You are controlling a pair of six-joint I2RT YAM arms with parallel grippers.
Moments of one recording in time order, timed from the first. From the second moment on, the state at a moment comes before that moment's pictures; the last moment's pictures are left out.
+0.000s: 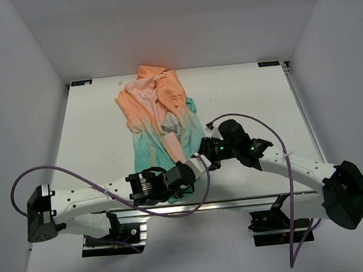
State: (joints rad) left arm -1.33 1.20 0.91 -0.52 -0.44 -0.16; right arm 0.75 1.21 0.73 -0.15 -0.56 1.00
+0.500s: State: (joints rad) left arm -1.38 1.21 0.94 -0.58 -0.48 -0.21; right arm 0.77 1.23 0.72 -0.08 -0.51 1.07
